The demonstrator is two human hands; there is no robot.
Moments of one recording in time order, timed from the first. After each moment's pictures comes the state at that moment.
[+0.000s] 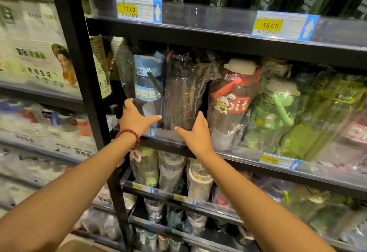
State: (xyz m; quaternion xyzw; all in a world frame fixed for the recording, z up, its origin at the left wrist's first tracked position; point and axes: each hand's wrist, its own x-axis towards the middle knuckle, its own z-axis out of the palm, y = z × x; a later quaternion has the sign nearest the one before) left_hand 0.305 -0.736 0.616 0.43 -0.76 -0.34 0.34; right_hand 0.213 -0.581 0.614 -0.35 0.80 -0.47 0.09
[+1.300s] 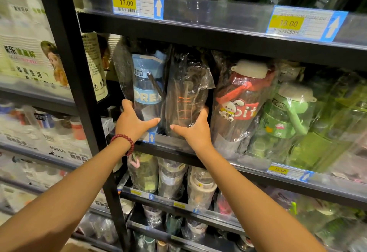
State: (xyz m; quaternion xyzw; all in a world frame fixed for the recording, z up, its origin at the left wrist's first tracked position) left_hand 0.301 -0.751 0.609 0.38 -0.80 -0.29 0.37; right_hand 0.189 -0.609 0.616 -0.31 0.77 -0.55 0.11
